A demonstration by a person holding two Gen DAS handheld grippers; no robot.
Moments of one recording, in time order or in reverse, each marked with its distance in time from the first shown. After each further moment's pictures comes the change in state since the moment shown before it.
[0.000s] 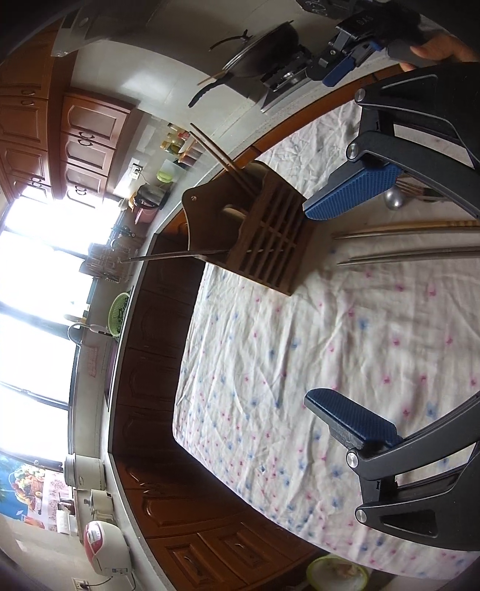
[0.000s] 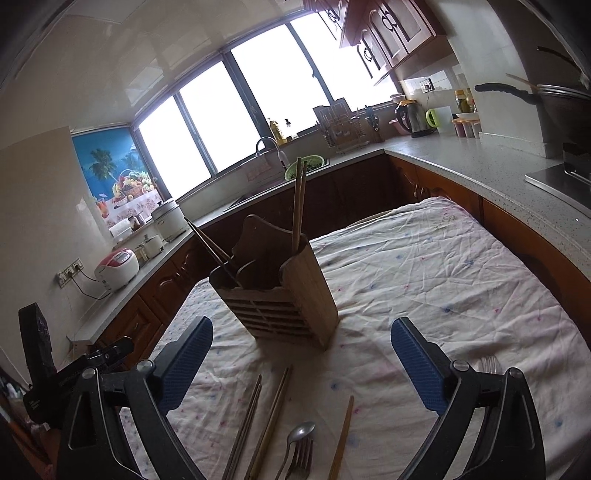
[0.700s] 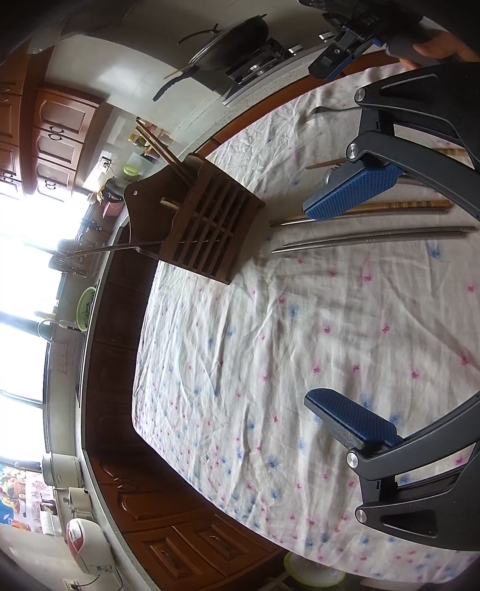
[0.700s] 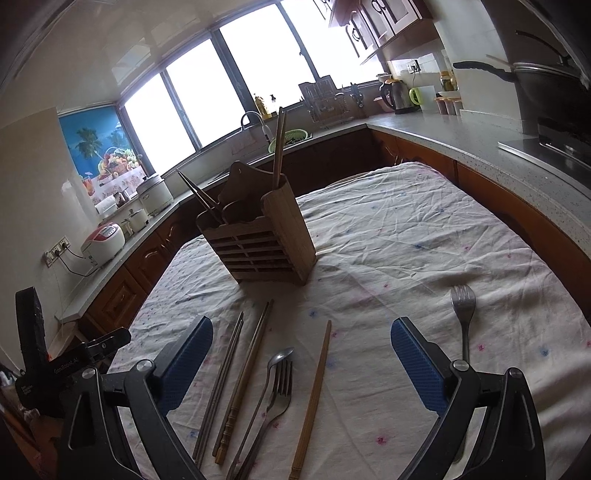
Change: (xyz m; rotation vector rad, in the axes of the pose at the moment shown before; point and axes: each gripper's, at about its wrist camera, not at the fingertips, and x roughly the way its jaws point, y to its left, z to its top) left arm -0.005 0.005 -0.045 0.015 0.120 0.035; right arm -0.022 -0.008 -0.053 -0.002 0.095 -0.074
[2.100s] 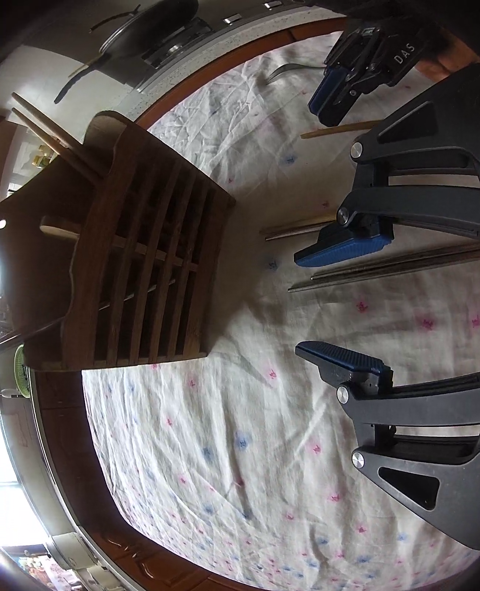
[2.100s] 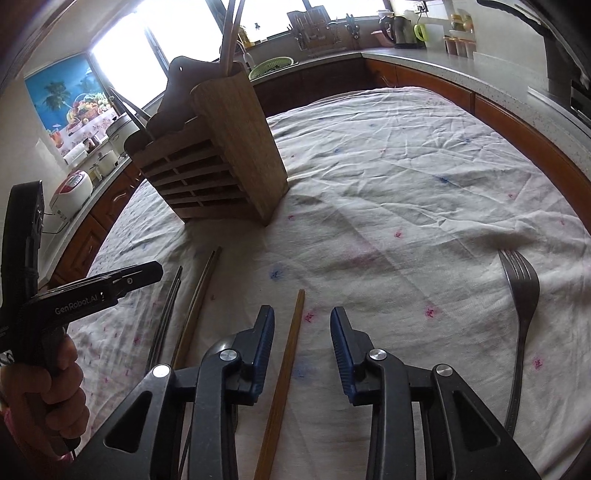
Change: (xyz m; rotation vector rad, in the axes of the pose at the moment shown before) left arm 0.156 -0.073 0.037 0.246 0.302 -0.010; right arm 0.107 -0.021 -0.009 -0.020 0.288 -0.071
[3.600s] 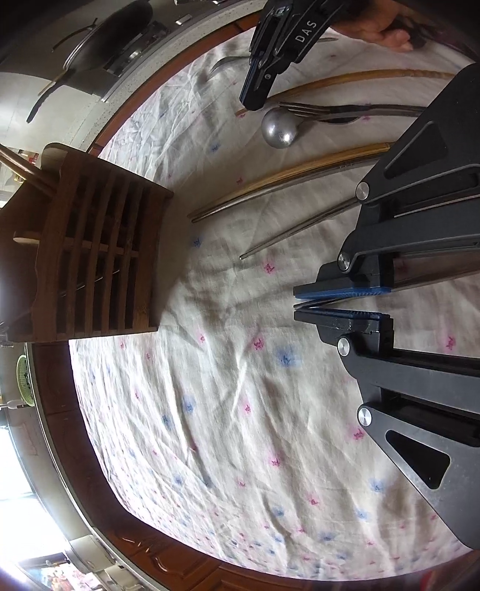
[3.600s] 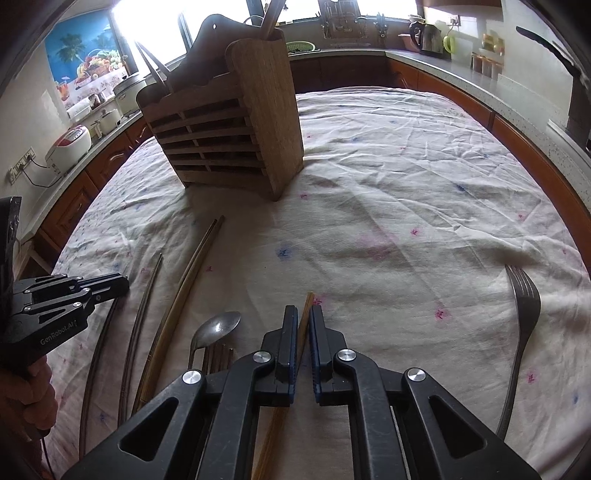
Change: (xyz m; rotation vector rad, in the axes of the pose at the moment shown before) left arm -0.034 0.020 -0.057 0.083 -0.010 0.044; right arm 0.007 0.018 -0.005 -0.136 0.052 -0.060
